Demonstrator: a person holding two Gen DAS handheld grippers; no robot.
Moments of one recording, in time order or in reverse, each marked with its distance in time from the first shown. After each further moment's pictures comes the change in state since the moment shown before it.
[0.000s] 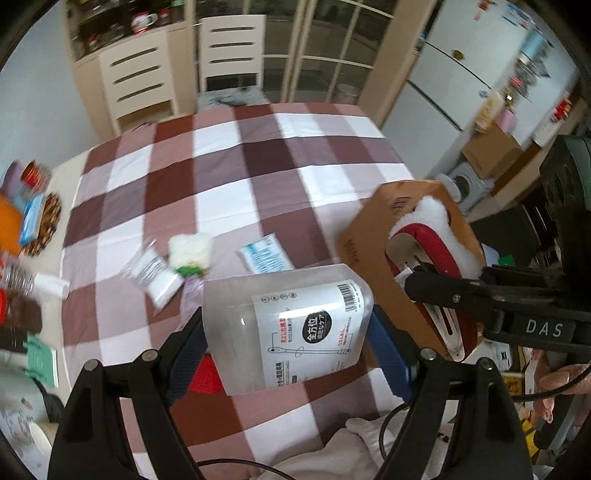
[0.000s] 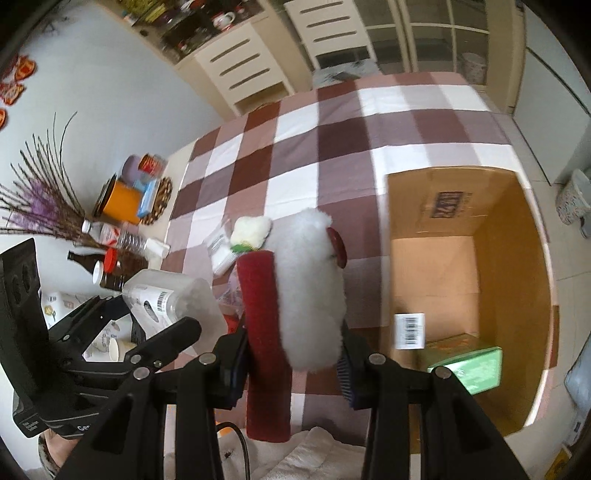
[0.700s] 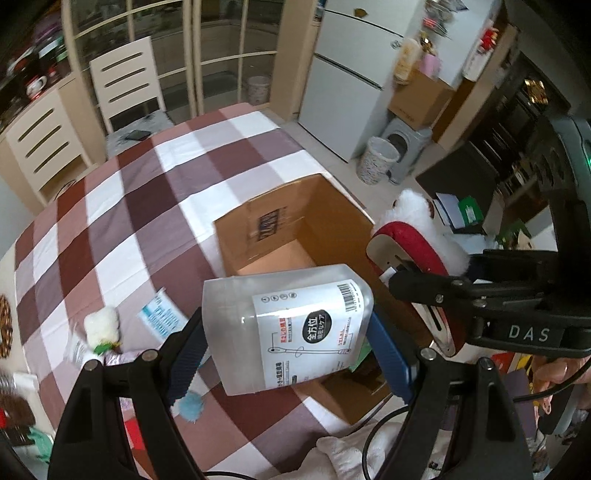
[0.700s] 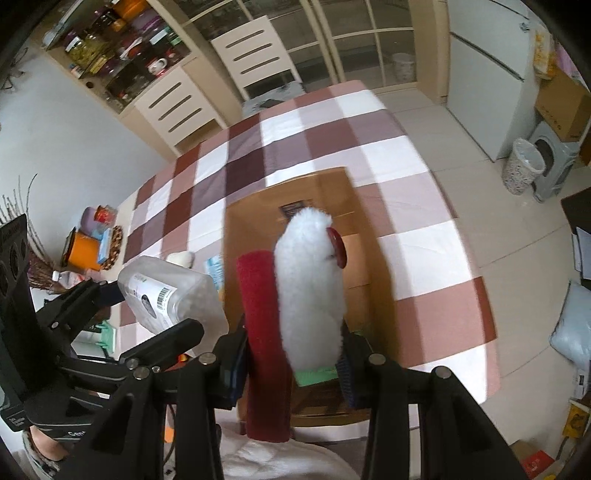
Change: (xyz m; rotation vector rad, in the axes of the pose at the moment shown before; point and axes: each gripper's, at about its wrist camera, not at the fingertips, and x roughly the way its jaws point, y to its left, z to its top) left arm 0.038 -0.142 0.045 0.287 0.033 -0.126; right arm -0.067 -0.109 -0.022 0.188 -0.146 -0.191
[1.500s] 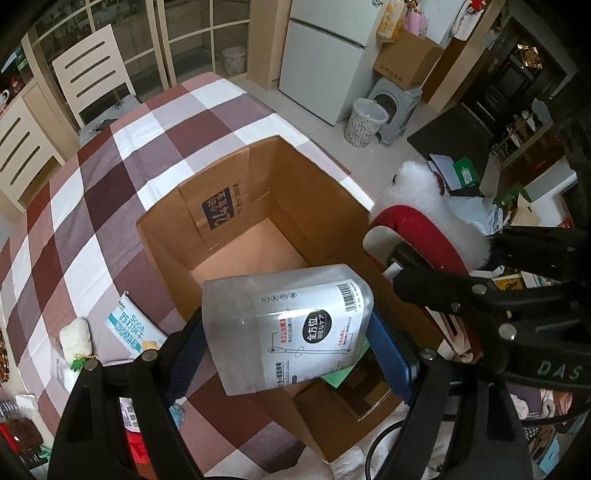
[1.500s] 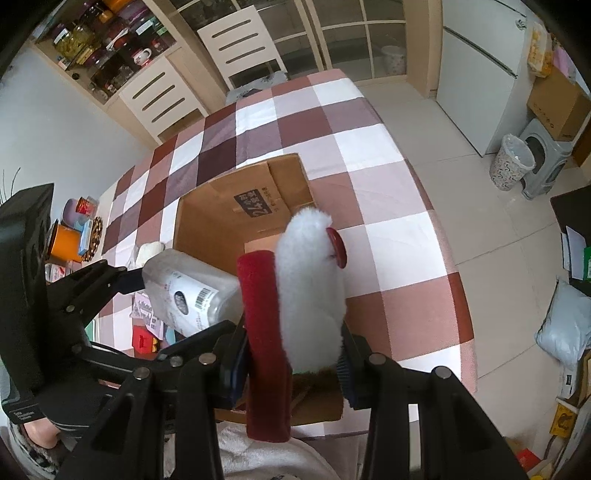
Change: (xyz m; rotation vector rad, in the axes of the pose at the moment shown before) left arm 0.063 -0.033 0.014 0.057 0.139 -0.008; right arm 0.019 -0.027 0.002 -0.011 0.040 -0.063
